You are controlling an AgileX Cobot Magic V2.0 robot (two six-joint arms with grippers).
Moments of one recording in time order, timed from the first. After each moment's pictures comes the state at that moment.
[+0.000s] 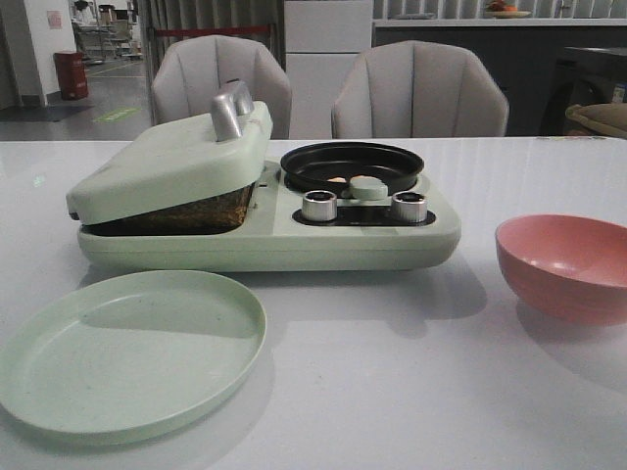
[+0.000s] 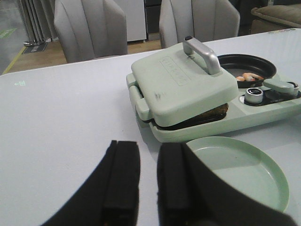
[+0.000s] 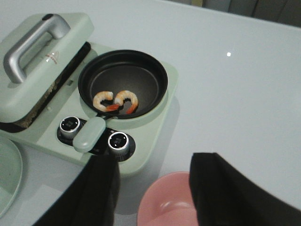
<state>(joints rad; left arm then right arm) -0.24 0.04 -0.36 -0.02 0.59 0.07 0.20 1.03 -0.92 0.30 0.43 -0.30</state>
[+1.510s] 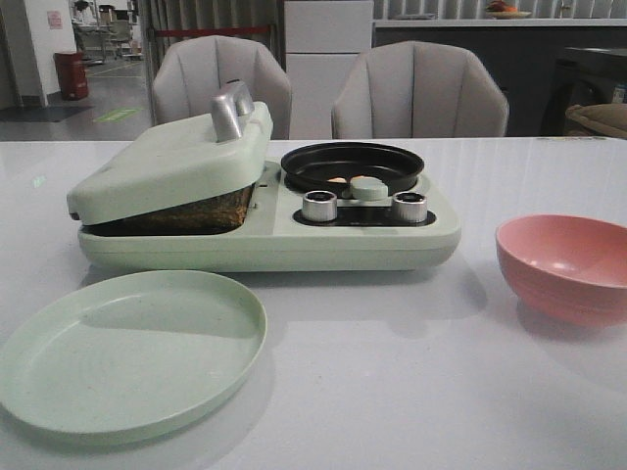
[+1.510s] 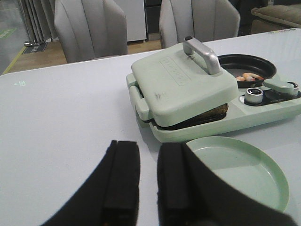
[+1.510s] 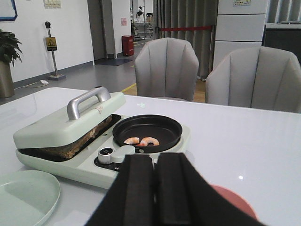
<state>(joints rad) -0.24 0.04 -0.36 -0.02 0.59 0.07 0.35 0.18 -0.19 0.38 0.03 -0.30</state>
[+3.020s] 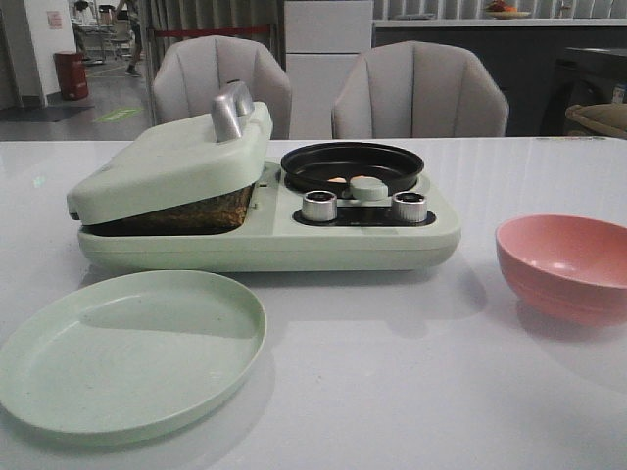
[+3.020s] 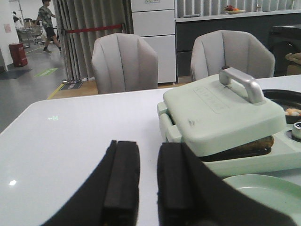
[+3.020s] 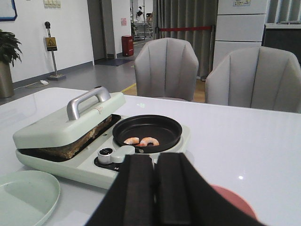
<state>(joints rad) -0.13 0.04 -0.06 -0.02 0.09 0.05 0.35 0.18 -0.19 0.38 0.03 -0.30</state>
